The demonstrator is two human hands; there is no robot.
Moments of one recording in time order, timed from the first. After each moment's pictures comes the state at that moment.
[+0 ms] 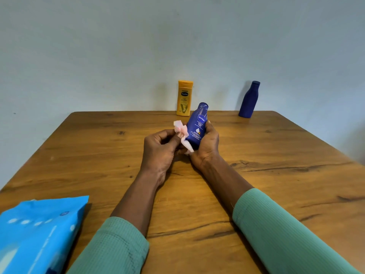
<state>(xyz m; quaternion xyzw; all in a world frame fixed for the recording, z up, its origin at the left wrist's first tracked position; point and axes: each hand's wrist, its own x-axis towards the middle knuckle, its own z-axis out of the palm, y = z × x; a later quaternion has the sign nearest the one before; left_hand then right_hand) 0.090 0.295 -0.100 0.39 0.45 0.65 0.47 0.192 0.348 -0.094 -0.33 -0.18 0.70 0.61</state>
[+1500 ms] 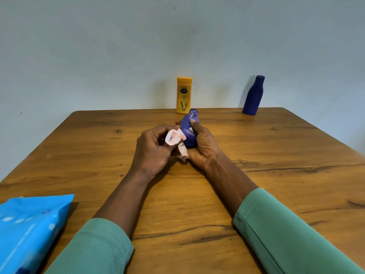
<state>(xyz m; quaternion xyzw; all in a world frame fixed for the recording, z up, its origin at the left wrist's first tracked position) 0.082 0.300 -0.106 0.60 0.52 0.56 0.25 0.207 0.372 -0.109 -0.29 -0.18 0.78 0.52</state>
